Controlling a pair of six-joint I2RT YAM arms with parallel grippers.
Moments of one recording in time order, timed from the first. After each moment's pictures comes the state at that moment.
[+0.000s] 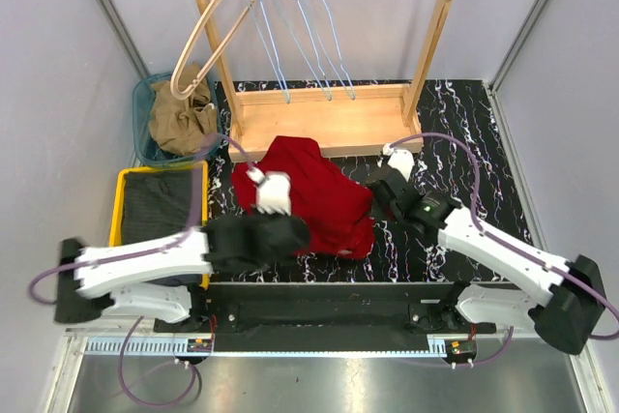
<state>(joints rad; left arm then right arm) -1.35 1.19 1.00 -0.95 -0.74 -1.05 0.81 1.16 0.87 -0.57 0.43 0.71</state>
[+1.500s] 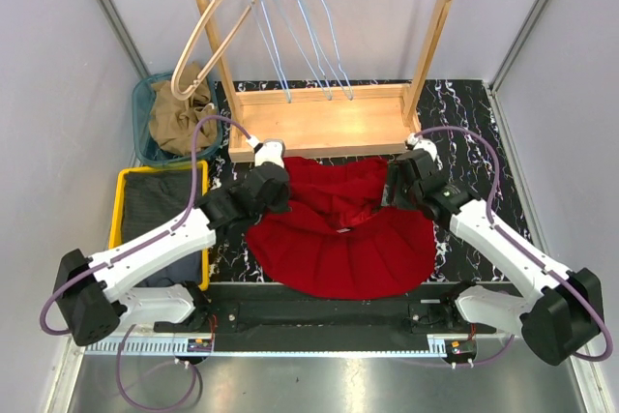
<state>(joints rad) -0.89 1.15 0.94 -0.51 -0.43 -0.61 0.53 1.13 0.85 -0.58 0.26 0.56</state>
